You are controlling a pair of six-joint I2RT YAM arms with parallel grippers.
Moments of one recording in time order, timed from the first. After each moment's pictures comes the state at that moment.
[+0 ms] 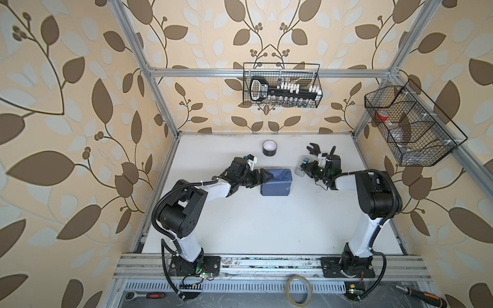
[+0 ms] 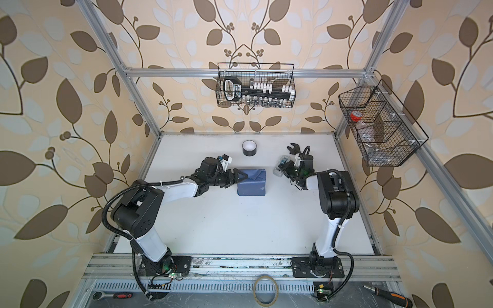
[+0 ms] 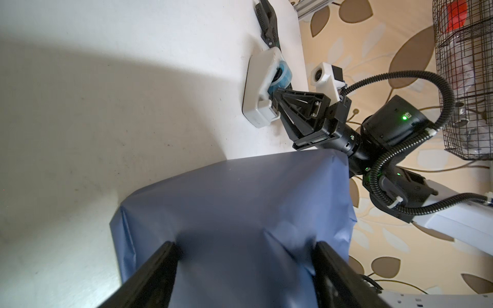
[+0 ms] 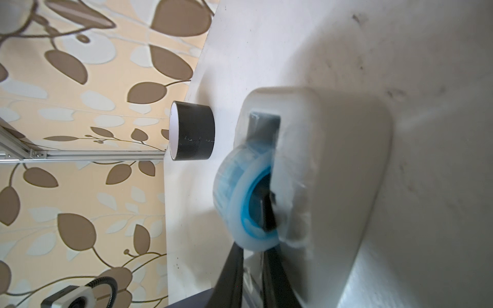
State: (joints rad) left arm -0.47 1.73 0.89 0.26 0.59 -0.79; right arm 0.01 1.93 0.88 0.46 -0.52 0.92
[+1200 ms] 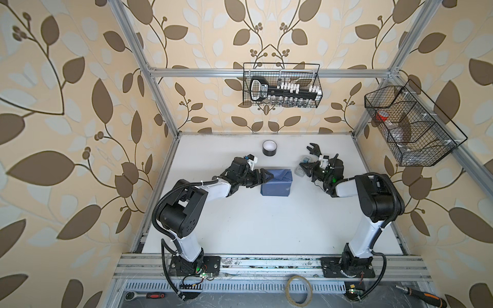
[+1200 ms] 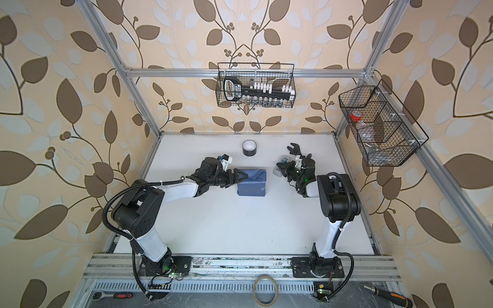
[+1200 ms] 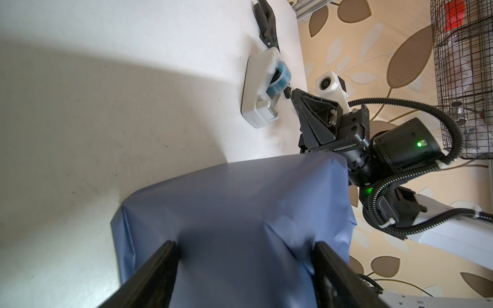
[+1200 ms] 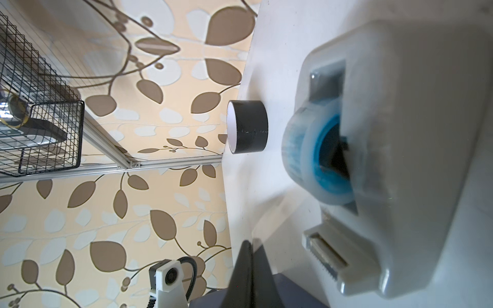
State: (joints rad) left arm -0.47 1.74 0.90 0.27 0.60 -0.79; right arm 0.02 1.88 0.74 0.79 -0.60 1.25
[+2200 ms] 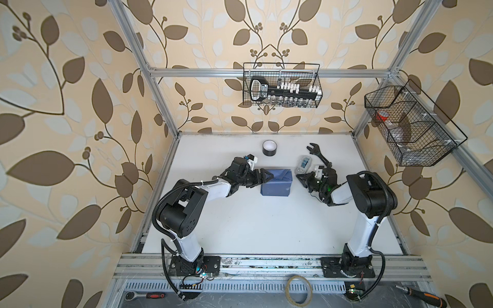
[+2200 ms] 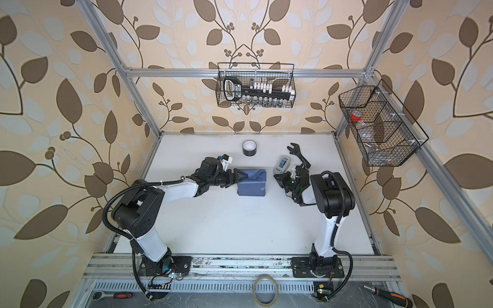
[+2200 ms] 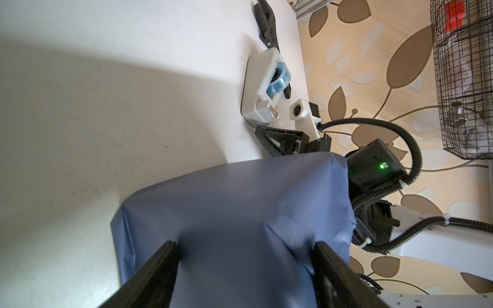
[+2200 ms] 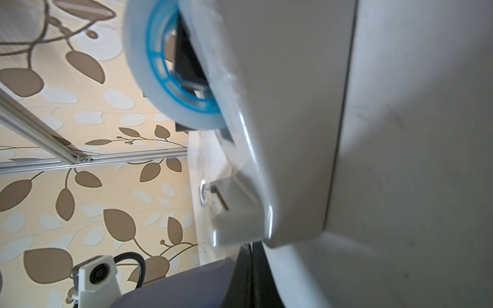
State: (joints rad) left arm -0.47 1.74 0.90 0.27 0.60 -0.79; right arm 0.08 1.96 0.63 0.84 -0.51 1.16
